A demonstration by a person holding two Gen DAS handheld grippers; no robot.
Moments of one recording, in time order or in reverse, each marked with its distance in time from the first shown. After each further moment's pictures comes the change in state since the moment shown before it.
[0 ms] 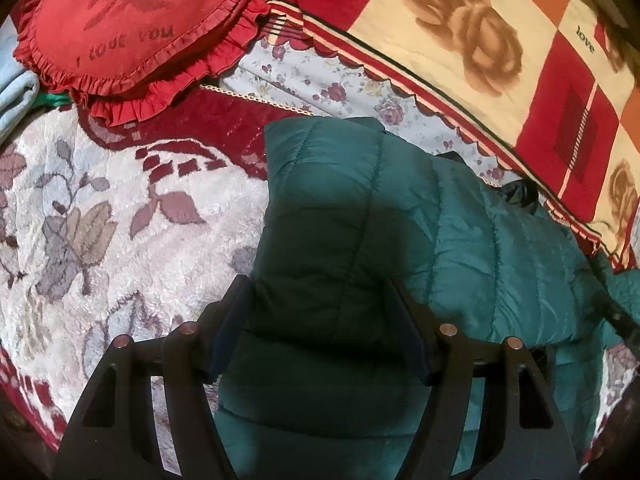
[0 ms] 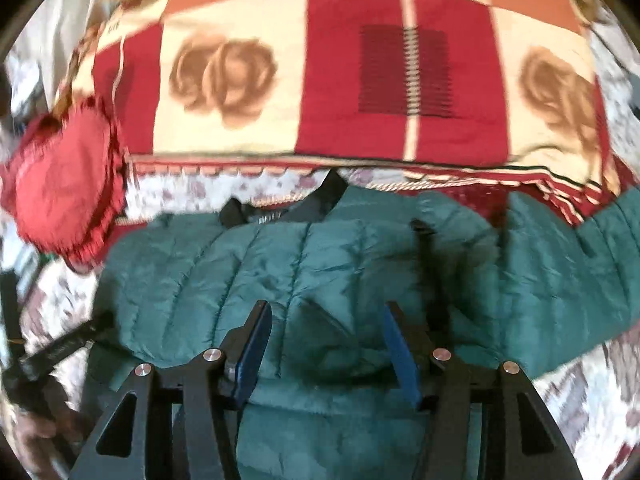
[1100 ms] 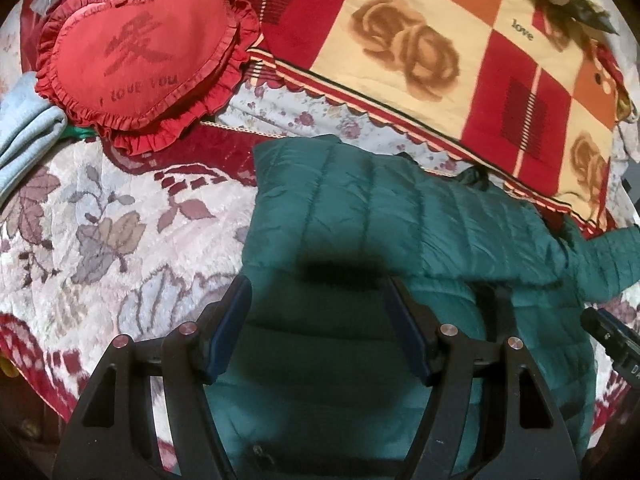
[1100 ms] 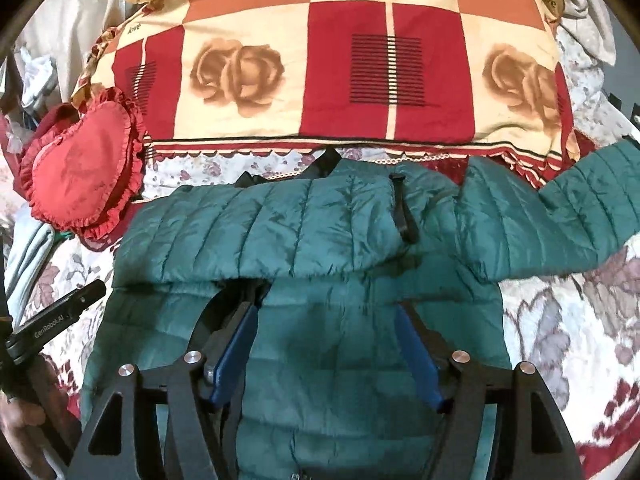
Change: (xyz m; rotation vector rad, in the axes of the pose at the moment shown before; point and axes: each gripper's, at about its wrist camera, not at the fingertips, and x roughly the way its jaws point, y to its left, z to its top) left arm -0.081 -0.022 -0.047 0.092 -0.116 -0.017; right arm -0.079 0.001 -0.072 0.035 -0.059 0.013
